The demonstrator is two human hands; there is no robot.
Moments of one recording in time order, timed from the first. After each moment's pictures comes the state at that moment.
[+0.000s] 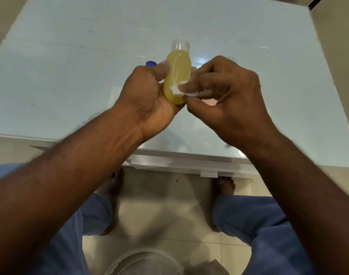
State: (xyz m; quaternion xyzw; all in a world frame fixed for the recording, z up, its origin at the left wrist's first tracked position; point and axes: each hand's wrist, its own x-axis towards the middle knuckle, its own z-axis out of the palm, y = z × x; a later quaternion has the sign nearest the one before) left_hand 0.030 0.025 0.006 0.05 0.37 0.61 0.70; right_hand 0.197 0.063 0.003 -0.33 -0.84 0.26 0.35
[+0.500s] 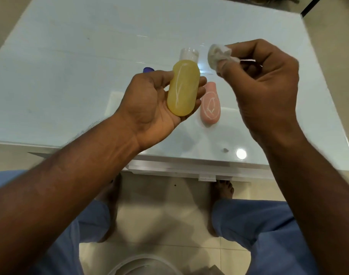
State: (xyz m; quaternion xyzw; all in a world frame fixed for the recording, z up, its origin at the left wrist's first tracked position) left_hand 0.035 0.015 0.021 0.10 0.39 0.57 0.72; right_hand 0.210 0.081 0.026 -0.43 -0.69 0.34 0.47
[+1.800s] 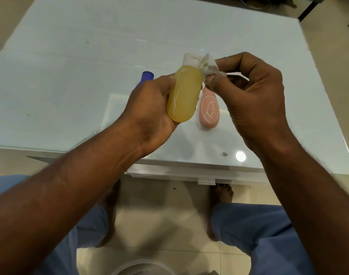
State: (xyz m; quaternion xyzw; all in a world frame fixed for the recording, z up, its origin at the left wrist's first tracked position) left_hand 0.042 0.021 0.012 0.14 0.43 0.60 0.65; right_hand 0.209 0.075 0.021 -0.43 -0.69 0.39 0.43
